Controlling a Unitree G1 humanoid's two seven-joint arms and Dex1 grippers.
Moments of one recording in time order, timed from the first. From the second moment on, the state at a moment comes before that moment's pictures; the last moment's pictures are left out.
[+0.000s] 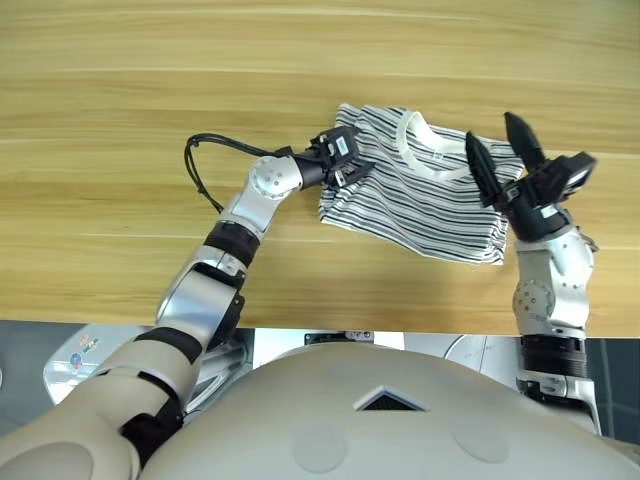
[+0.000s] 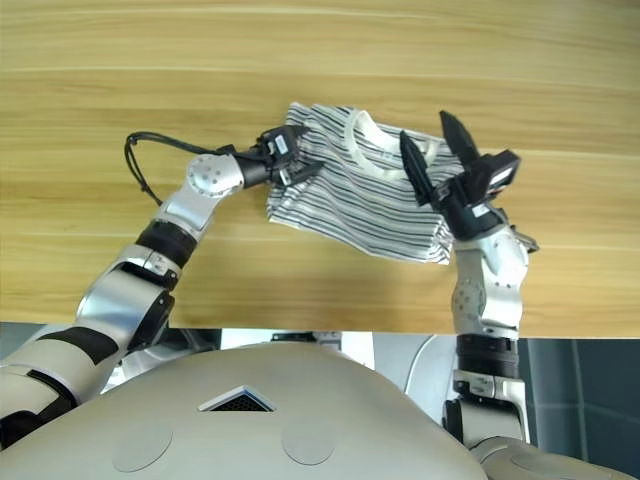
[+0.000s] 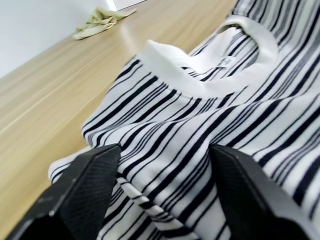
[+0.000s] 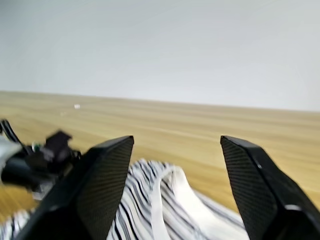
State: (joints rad) left arm -0.49 0.14 -0.34 0.80 0.13 -0.30 -0.59; right arm 0.19 -0.34 -0.09 0.03 0.41 -0.27 0.65
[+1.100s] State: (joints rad) left arm 0.29 0.26 -0.12 -0.28 -0.34 -0.02 -0.57; right arm 0.54 -0.61 -0.15 0.24 -0.04 -0.77 0.60
